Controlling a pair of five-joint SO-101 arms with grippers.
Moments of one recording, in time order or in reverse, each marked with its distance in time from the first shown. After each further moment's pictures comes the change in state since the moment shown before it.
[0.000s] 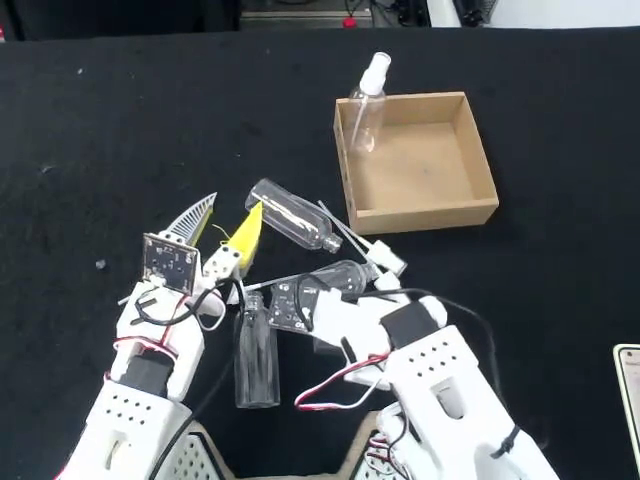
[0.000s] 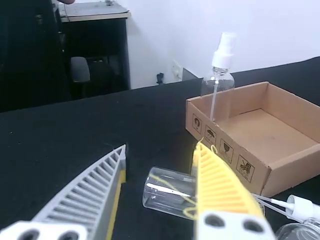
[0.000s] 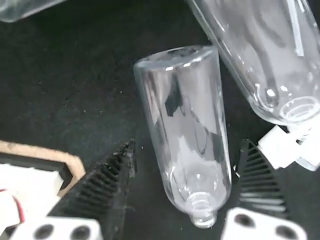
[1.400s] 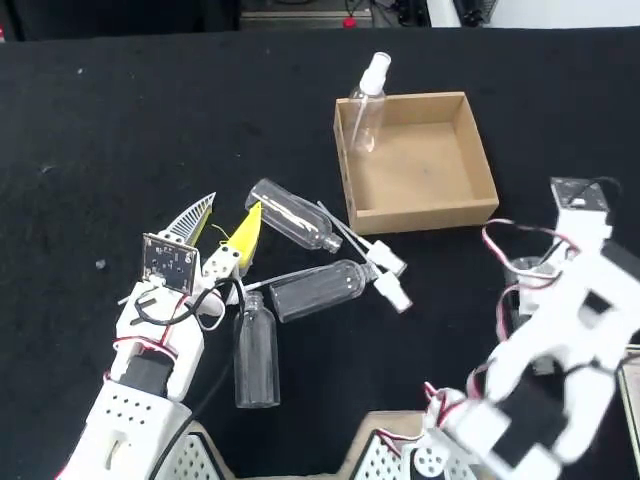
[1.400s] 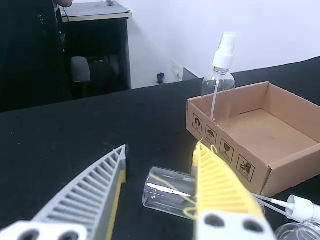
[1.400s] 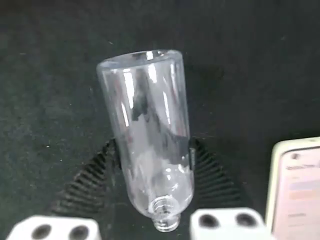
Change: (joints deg) left arm 0.1 0.0 0.0 0.0 0.0; right arm 68.0 42.5 -35.6 -7.9 -14.7
